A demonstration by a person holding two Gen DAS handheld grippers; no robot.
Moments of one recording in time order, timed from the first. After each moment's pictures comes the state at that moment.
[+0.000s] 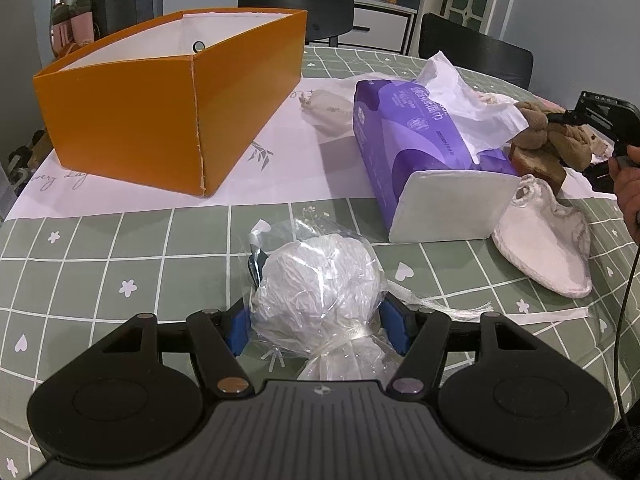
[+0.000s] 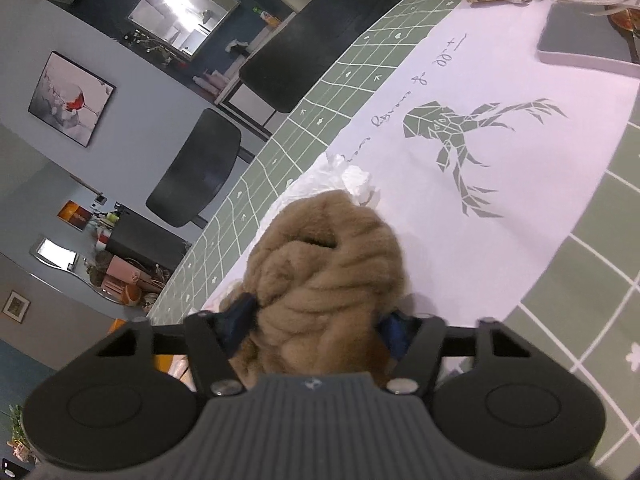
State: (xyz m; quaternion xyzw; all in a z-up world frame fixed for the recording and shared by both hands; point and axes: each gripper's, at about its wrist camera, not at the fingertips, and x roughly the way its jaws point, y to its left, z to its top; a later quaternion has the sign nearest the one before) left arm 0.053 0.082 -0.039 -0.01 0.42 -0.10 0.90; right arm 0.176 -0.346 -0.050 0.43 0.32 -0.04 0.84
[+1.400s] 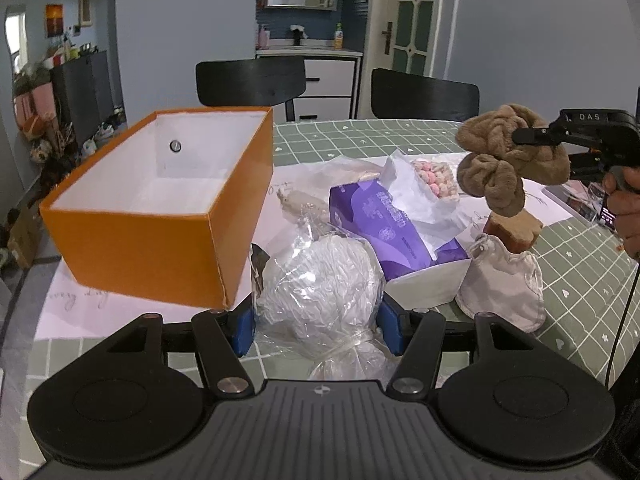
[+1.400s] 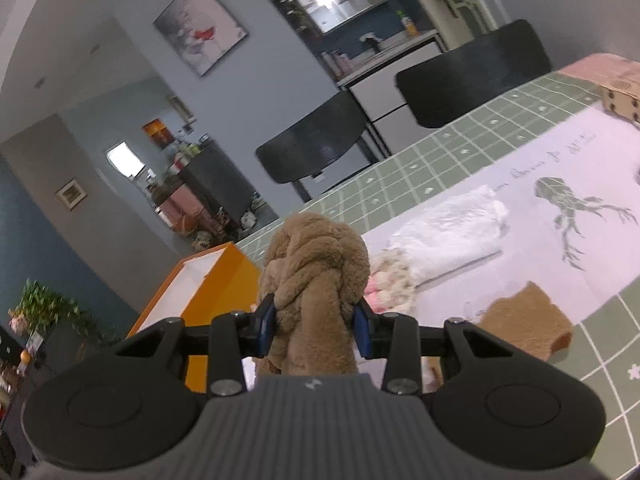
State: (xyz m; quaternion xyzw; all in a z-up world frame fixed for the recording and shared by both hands) left arm 0.053 0.108 0.044 0.04 0.34 -0.17 0.92; right arm 0.125 -0.268 0.047 0.28 0.29 0.11 0.91
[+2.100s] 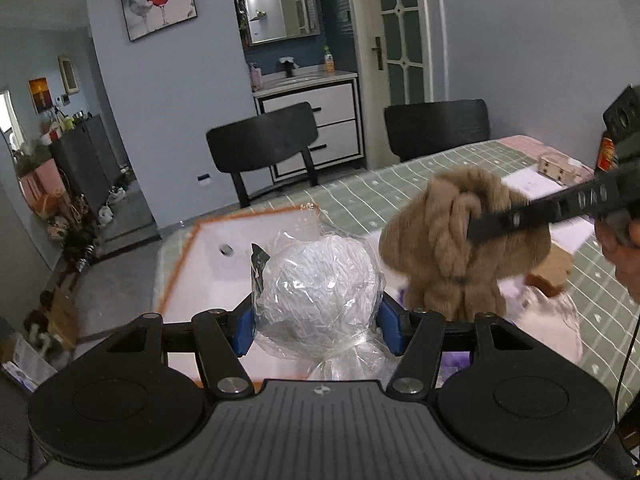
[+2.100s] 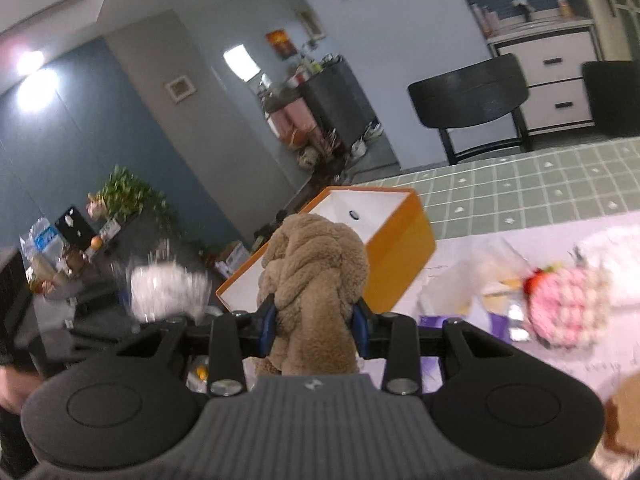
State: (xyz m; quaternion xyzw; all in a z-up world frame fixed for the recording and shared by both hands) left arm 0.128 0.130 0.156 0.14 0.30 -0.17 0.93; right arm 0.171 -0.121 0.116 0.18 0.33 0.30 0.87
